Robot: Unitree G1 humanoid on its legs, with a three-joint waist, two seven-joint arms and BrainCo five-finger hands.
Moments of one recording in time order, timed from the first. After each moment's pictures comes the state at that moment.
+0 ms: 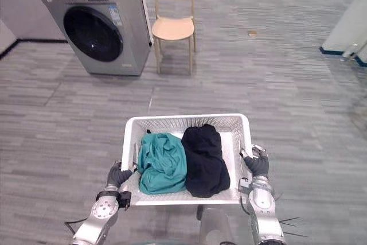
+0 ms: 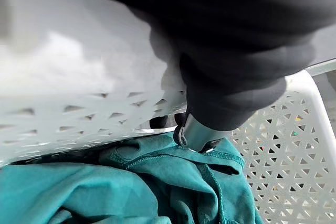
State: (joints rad) left arm 0.18 0.16 -0.22 0.25 -0.05 -0.01 0.31; right arm 0.11 -0.19 -0.05 0.22 0.07 -0.14 -0.24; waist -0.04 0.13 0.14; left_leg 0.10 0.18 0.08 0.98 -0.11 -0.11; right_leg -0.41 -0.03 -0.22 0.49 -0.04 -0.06
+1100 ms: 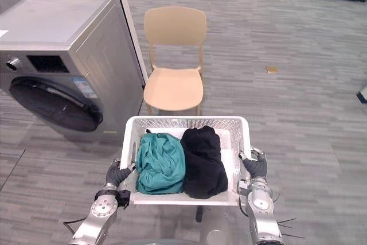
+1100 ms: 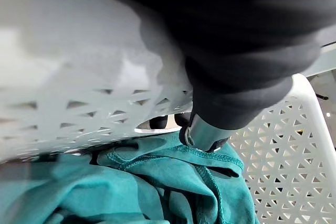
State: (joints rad) left arm 0.15 0.16 -0.23 0.27 0.01 0.01 0.28; right arm 0.14 -0.18 -0.08 0.25 0.09 -0.14 -0.24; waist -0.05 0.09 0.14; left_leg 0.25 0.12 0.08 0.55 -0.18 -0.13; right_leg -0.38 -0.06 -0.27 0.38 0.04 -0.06
